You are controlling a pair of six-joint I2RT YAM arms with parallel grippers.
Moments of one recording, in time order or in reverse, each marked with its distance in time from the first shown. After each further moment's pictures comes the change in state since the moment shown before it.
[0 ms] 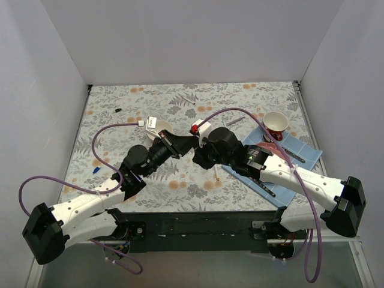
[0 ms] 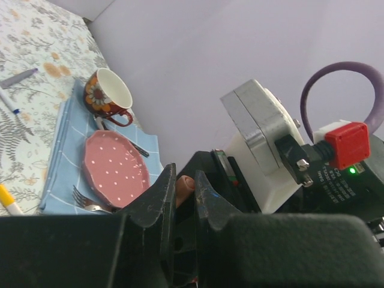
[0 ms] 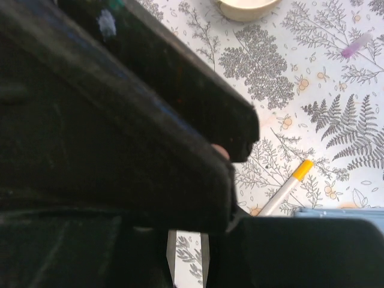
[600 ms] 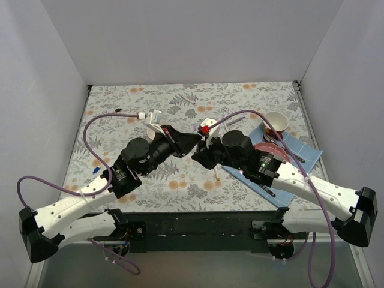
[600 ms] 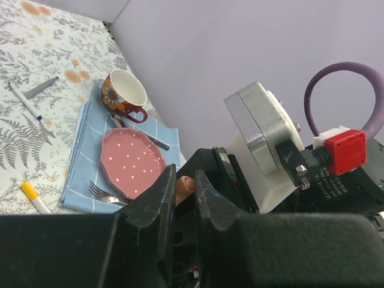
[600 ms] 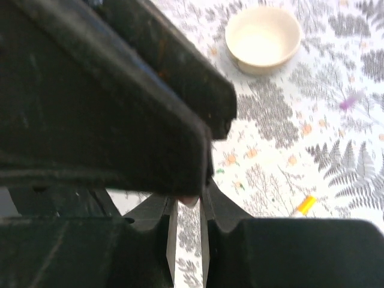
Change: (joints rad) left arm -0.126 -0.053 0.229 -0.331 -0.140 0.164; right arm 0.003 -0.121 -0.080 0.130 -0.037 -0.023
